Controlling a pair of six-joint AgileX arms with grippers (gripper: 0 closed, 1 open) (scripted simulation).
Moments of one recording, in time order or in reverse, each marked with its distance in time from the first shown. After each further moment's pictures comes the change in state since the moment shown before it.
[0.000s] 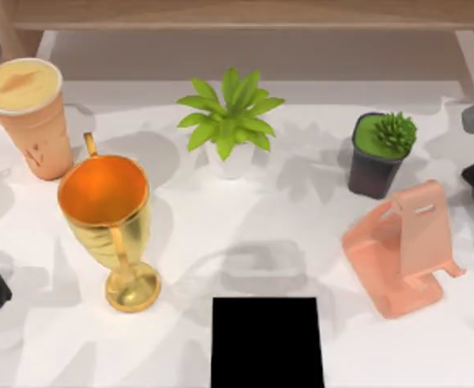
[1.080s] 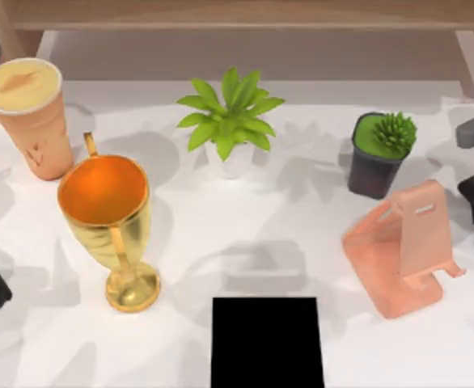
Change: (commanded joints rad) left arm 0.000 0.000 0.000 0.000 0.000 0.000; right arm -0.001 0.044 -0.071 0.107 0.000 -0.001
